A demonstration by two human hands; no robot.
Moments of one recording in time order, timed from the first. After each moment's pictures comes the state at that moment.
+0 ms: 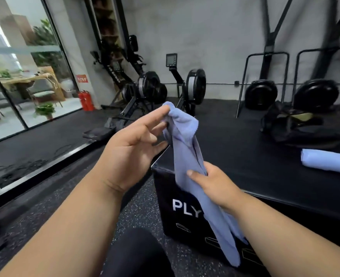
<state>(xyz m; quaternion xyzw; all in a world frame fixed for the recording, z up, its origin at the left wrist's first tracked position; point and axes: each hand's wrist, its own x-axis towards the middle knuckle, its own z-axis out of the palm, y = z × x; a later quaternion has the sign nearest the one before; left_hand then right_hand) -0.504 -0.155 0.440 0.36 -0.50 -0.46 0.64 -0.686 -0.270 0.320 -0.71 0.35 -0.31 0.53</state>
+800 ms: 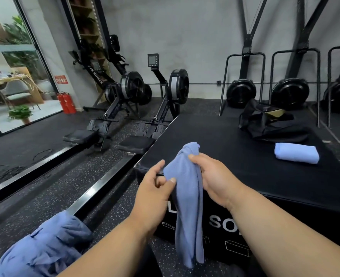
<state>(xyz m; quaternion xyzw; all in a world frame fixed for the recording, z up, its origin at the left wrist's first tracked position) -0.571 -0.174 0.305 0.60 -0.42 -0.35 0.58 -0.724 -0.271 0.340 -0.50 0.34 -0.35 0.71</state>
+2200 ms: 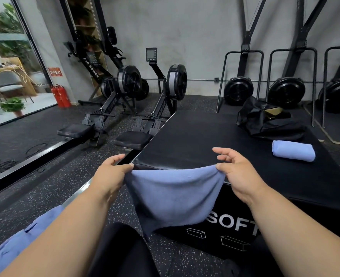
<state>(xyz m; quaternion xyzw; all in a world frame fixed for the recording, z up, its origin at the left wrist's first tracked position) -0.462 -0.198 0.312 0.65 -0.25 -0.33 0.63 -0.772 -0.311 0.297 -0.55 0.44 -0.46 0.55</state>
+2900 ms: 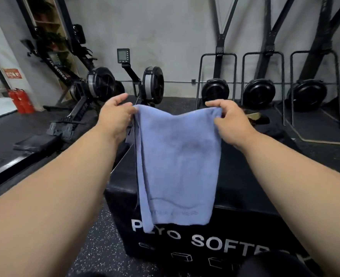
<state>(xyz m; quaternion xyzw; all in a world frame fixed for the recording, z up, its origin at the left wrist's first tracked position) -0.475 -0.415 0.428 0.55 -0.40 -0.32 0.66 -0.778 -0.486 0.398 -0.71 0.45 -0.47 0.28</state>
